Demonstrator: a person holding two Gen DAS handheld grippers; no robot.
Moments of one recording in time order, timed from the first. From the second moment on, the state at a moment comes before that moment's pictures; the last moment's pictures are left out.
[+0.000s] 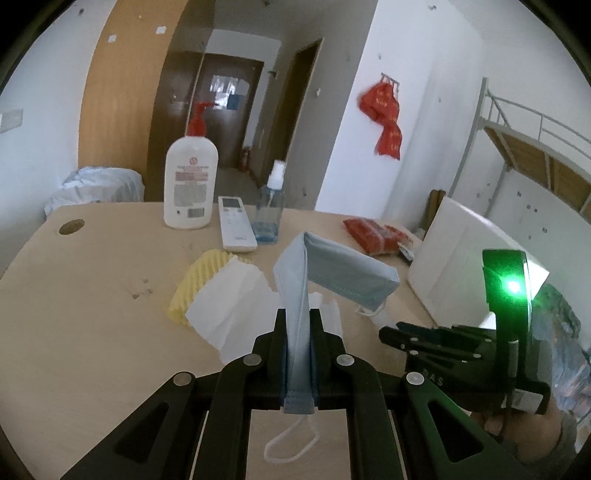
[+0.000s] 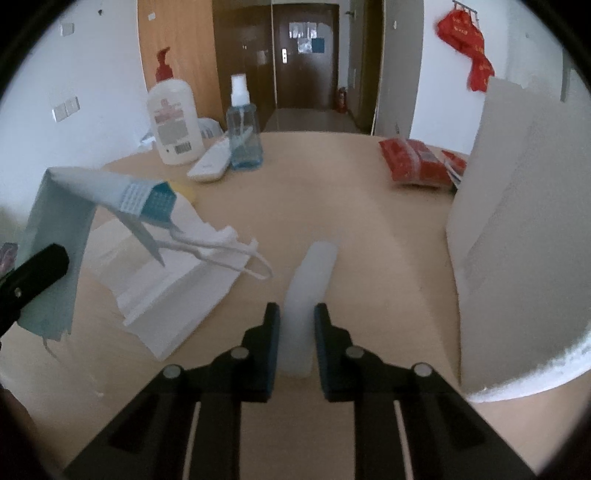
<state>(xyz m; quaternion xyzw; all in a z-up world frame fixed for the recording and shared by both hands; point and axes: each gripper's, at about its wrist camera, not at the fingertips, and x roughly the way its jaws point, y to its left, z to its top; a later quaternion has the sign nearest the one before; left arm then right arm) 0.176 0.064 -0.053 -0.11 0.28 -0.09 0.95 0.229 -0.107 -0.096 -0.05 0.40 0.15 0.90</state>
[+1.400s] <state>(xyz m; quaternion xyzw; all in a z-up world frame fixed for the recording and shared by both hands) 0.065 0.041 0.023 -0.07 0.16 -0.06 0.98 0.119 -0.158 0.000 0.00 0.24 0.16 0.96</state>
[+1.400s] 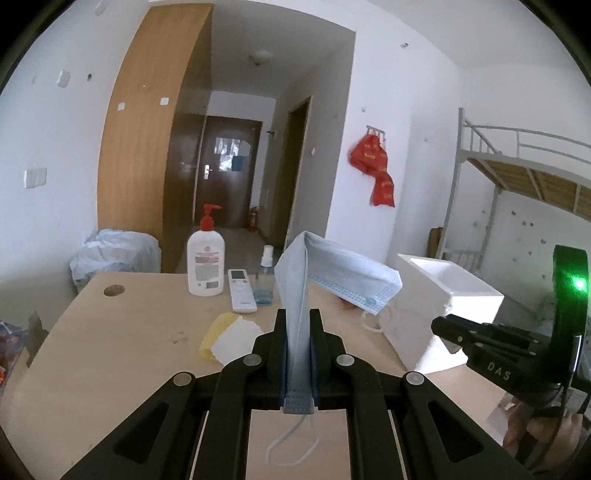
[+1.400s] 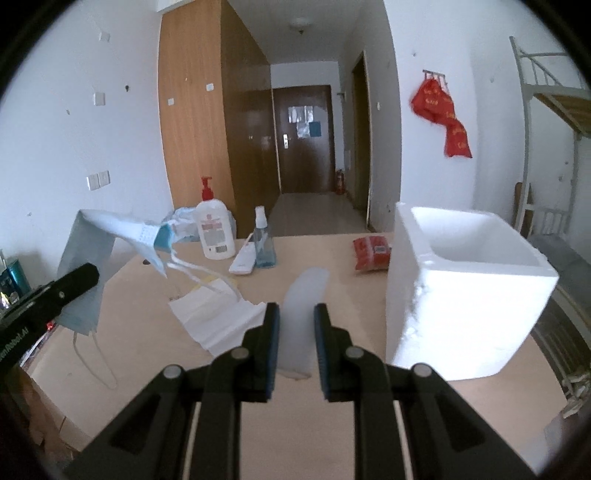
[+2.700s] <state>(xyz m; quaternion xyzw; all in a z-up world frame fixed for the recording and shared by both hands) 0.059 -0.075 0.041 -0.03 0.16 -0.23 0.96 0.043 -0.250 0.020 0.05 0.18 0.01 0.98</state>
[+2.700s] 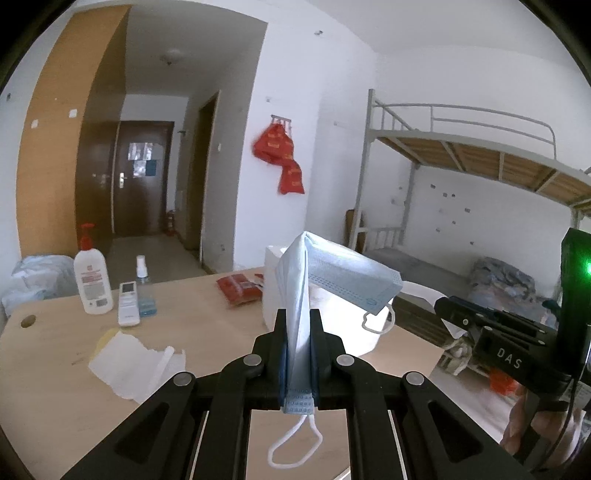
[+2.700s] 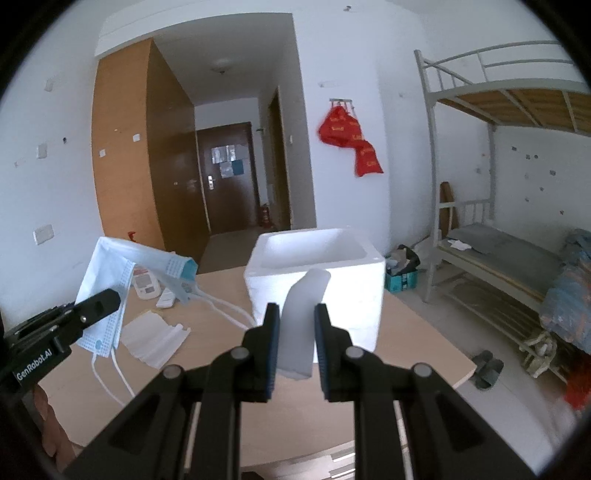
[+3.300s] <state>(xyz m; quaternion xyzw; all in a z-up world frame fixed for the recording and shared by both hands) 0.067 -0.087 0.039 -0.02 0.16 -0.24 0.96 0.046 -0.265 0.022 0.05 0.18 0.00 0.98</state>
